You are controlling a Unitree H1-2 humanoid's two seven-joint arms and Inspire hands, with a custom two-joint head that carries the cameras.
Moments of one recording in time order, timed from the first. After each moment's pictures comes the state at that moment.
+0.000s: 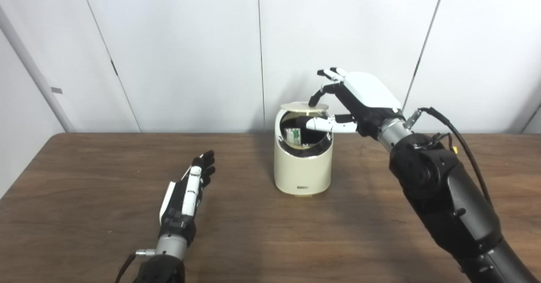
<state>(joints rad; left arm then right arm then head) -0.13 0.03 0.07 -0.20 -0.03 0.29 0.02 -0.71 -0.34 0.37 -0.15 -0.83 0.36 0.35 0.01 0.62</state>
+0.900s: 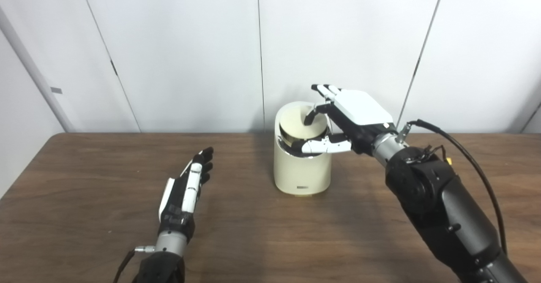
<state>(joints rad) -0.14 0.03 0.06 -0.21 0.00 0.29 0.03 -0.66 -0.33 0.39 -0.17 -0.90 0.32 0.44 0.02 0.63</state>
